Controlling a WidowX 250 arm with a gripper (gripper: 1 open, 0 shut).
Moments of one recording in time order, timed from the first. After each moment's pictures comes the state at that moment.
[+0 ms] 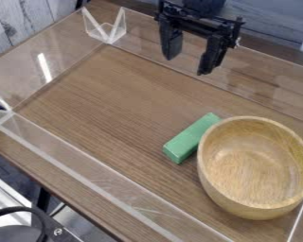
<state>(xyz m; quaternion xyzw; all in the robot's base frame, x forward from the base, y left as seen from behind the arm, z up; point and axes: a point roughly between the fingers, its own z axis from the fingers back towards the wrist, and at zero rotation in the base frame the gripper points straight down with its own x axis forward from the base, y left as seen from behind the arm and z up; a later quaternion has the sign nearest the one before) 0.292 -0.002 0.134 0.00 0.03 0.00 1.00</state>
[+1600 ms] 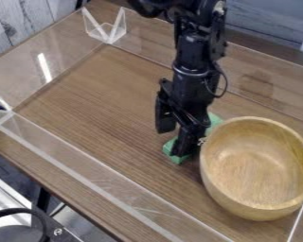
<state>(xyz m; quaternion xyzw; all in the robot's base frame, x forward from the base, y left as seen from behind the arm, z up) 0.252 -0.014 0.034 -0.02 0.08 -0.24 0.97</state>
